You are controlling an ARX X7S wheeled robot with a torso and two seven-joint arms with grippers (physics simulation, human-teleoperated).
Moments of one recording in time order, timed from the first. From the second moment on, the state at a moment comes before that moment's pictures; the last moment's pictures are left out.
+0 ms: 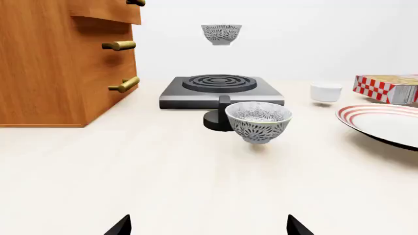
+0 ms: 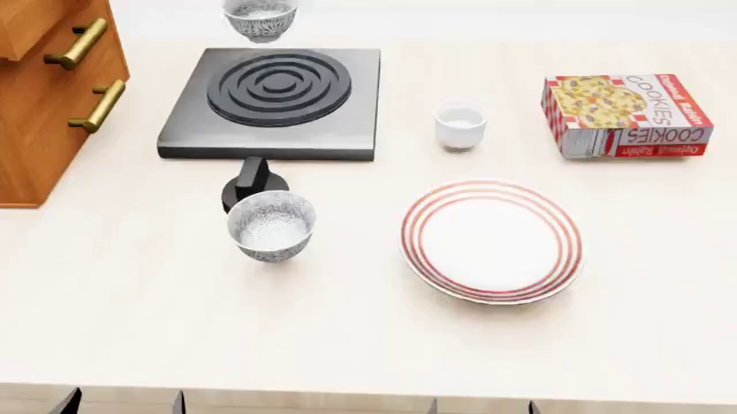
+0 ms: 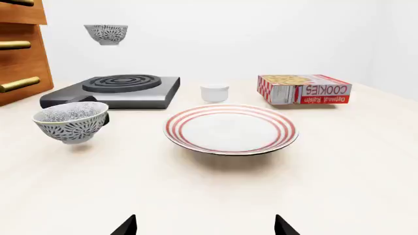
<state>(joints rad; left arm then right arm) 0.00 0.00 0.00 0.00 0.00 0.00 0.00 0.00 0.00 0.00 0.00 0.00 0.00 0.00</state>
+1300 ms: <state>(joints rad) -0.01 -0.10 0.12 -0.01 -0.10 0.01 -0.11 0.05 0.12 -0.16 -0.15 0.08 0.13 0.10</state>
